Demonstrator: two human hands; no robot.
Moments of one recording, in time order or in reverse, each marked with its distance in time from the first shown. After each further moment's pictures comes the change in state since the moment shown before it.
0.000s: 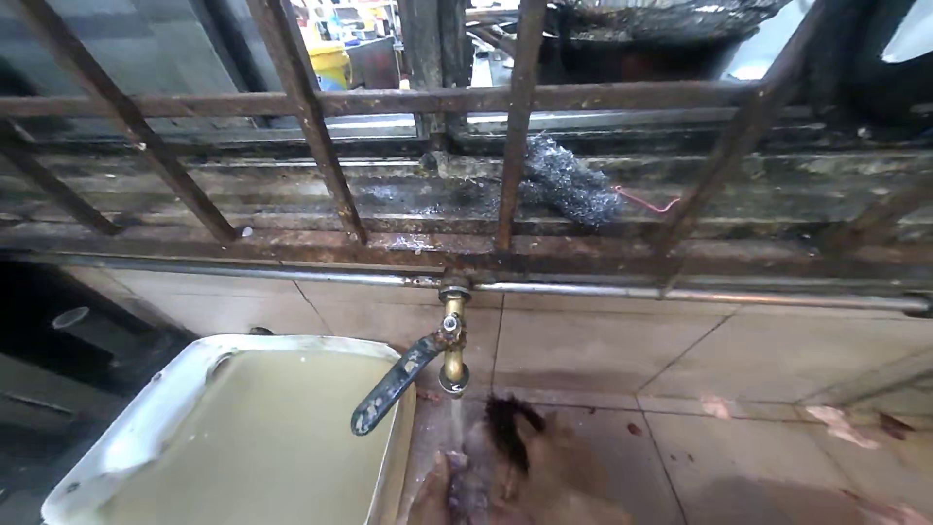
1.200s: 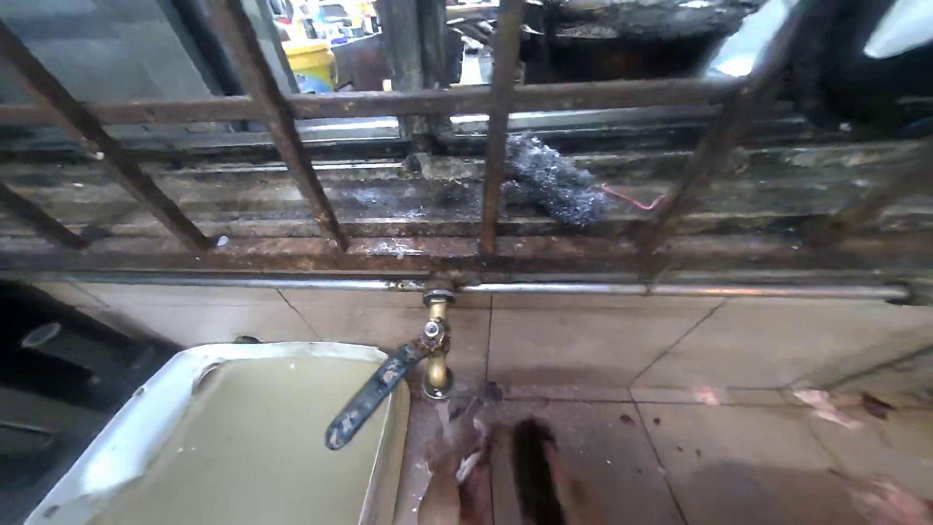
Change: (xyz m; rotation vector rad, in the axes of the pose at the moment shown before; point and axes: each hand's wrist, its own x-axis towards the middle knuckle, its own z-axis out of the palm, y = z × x) left_hand -0.014 0.024 0.062 -0.186 0.330 -0.234; right_hand -0.050 0.034 0.068 0.558 0.482 0.083
